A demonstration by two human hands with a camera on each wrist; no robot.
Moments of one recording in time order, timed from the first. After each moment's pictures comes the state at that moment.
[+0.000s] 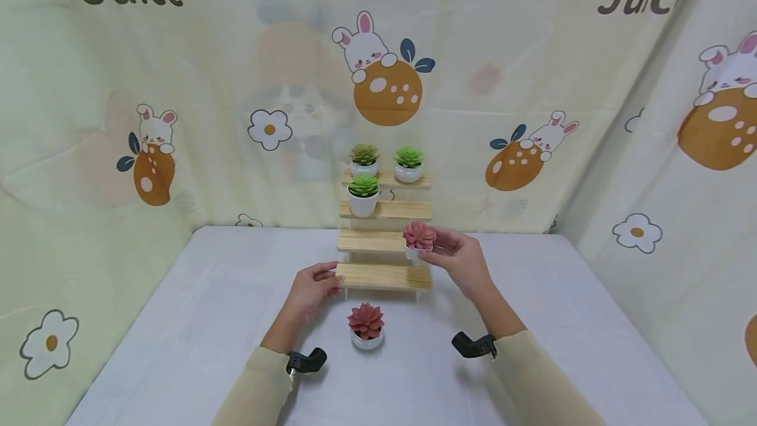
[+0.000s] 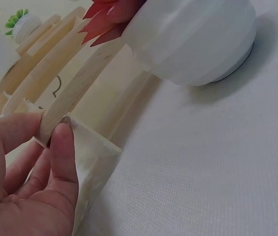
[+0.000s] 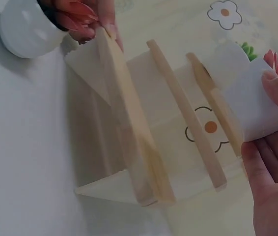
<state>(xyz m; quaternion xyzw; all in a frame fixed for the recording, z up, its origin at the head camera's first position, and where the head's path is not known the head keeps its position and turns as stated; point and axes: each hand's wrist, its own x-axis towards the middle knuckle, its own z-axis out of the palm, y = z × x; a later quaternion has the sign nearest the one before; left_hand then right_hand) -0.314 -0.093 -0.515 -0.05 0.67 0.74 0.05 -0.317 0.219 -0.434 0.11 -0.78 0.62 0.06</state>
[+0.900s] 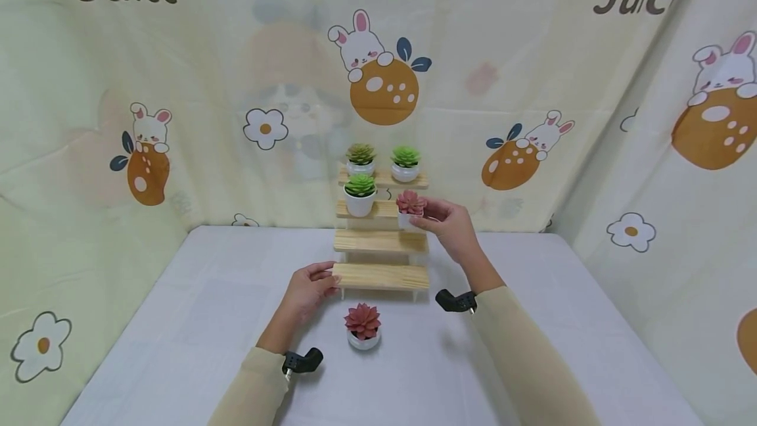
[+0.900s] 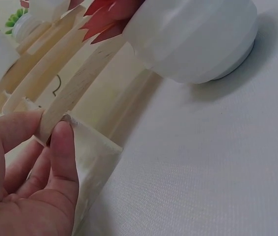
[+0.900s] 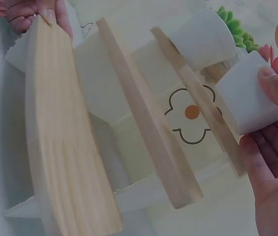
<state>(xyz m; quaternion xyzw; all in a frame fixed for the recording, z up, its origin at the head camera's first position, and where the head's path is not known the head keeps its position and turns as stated) -0.314 -0.093 -0.514 -0.06 0.67 0.74 0.06 -0.369 0.212 -0.401 0.09 -0.79 0.61 0.05</state>
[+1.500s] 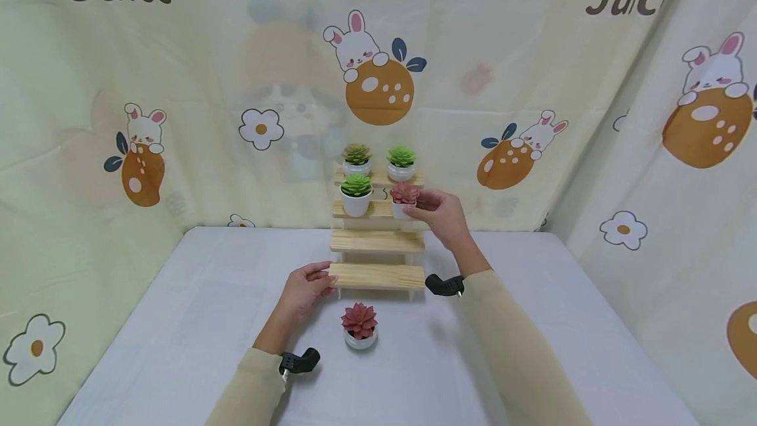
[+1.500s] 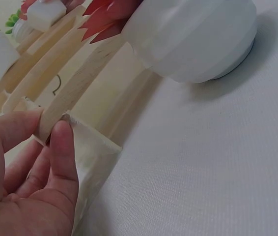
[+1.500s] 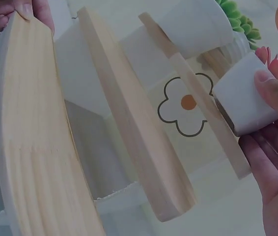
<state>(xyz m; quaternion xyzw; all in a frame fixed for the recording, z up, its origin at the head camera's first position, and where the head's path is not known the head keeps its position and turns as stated) -0.312 -0.094 -0.514 -0.05 0.66 0.74 0.06 -0.389 0.207 -0.396 0.11 -0.79 0.60 0.08</state>
